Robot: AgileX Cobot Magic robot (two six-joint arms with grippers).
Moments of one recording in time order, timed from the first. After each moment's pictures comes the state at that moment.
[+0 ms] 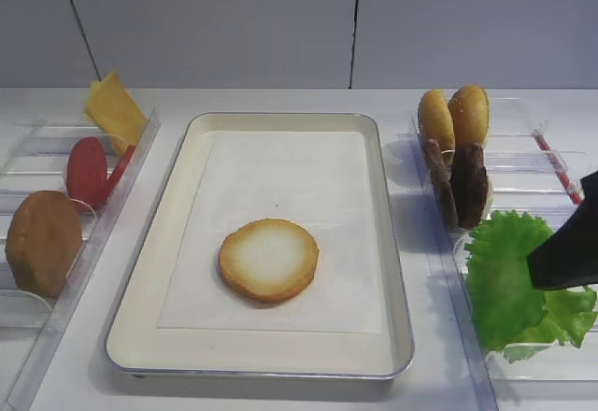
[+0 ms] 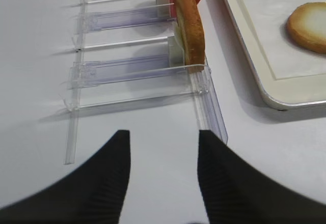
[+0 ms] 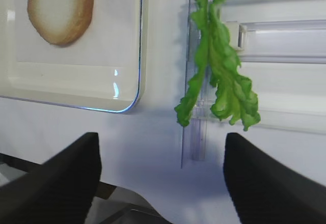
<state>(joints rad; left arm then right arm) -0.15 -0.02 -0.48 0.06 1.19 -0.05 0.10 0.91 -0.67 0.53 1.09 -0.03</state>
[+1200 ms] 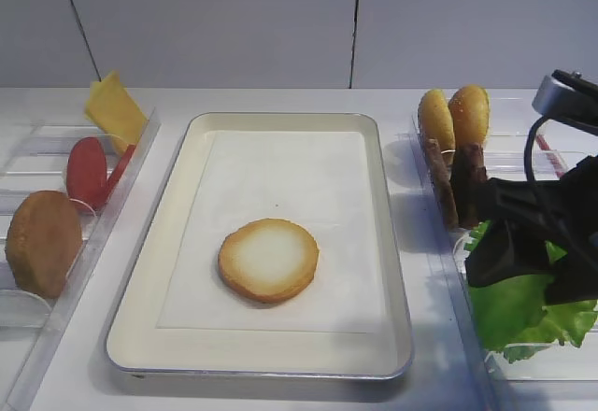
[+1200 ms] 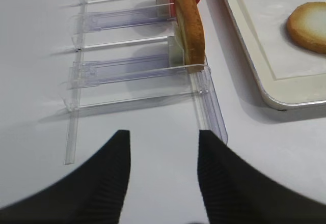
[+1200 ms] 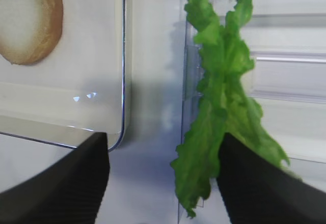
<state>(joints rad) -0.15 -0.02 -0.48 0.06 1.19 -0.05 0.26 1.16 -0.69 0.46 0.89 0.06</state>
